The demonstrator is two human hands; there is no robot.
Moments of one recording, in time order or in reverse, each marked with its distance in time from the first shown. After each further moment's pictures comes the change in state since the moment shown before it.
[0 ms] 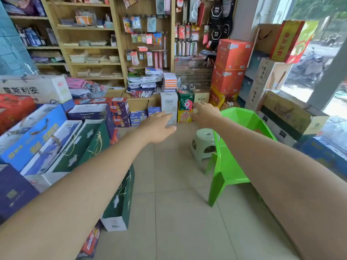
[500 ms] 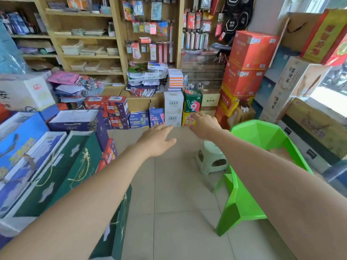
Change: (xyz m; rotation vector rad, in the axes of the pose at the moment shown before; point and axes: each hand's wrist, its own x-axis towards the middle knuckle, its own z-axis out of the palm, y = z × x) left_hand 0.242 -0.099 0.023 -0.005 -0.086 -0.073; right_hand 0.255 0.028 0.082 -0.054 -0.132 -0.050
